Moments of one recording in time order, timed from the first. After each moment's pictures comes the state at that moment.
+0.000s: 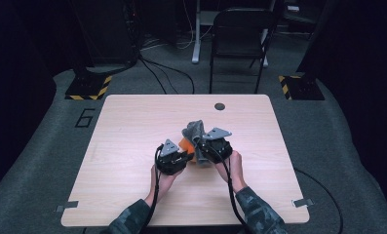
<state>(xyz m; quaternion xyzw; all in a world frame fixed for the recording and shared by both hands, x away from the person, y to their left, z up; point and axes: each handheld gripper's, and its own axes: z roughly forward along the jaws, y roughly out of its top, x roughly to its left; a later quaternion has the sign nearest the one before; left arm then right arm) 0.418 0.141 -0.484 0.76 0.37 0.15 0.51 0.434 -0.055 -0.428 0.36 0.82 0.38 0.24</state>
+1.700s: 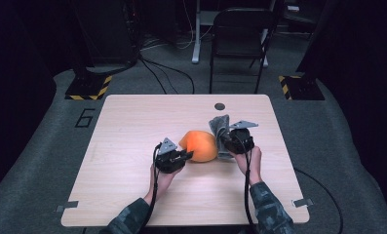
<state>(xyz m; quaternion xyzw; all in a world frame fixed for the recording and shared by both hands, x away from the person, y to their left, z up) 0.423 0.145 -0.485 0.75 0.37 0.13 0.53 0.457 -0.116 -0.424 0.45 0.77 0.39 0.22</state>
